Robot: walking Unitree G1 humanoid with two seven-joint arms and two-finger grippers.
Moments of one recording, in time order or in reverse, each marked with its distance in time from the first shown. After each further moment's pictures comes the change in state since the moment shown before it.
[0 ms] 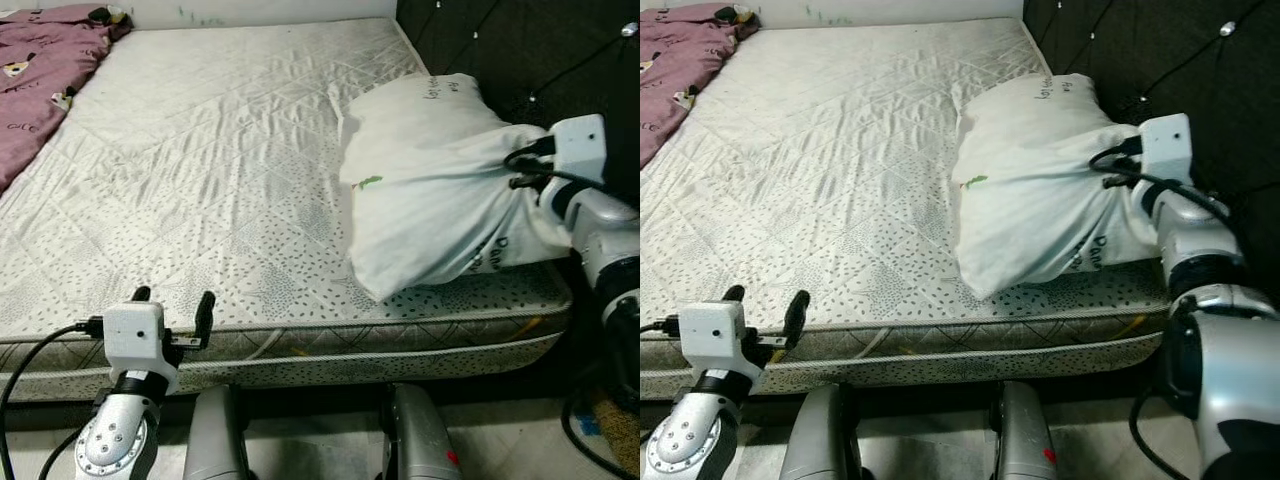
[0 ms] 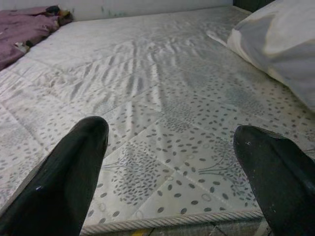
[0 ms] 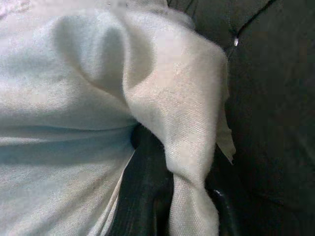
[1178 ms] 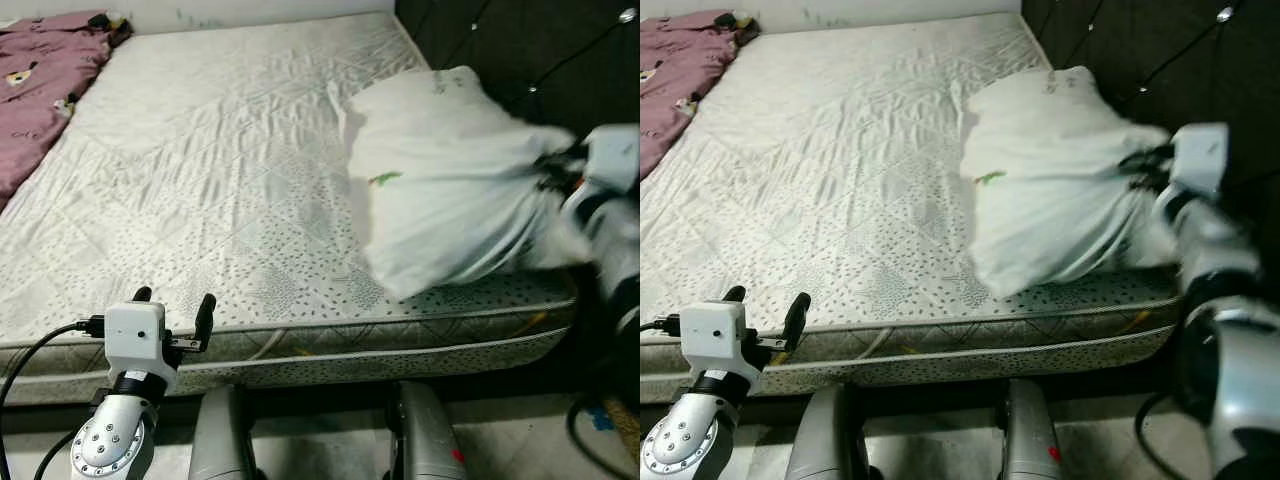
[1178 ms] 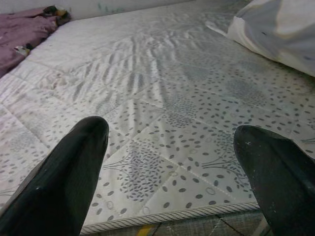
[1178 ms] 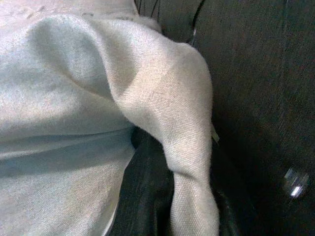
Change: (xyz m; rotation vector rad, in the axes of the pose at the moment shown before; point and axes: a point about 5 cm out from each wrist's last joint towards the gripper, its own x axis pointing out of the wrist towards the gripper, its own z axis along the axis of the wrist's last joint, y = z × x) left arm -0.003 0.002 0.001 0.023 0.021 -0.013; right arm -0.009 -0.033 0.011 0.085 -0.067 -0.127
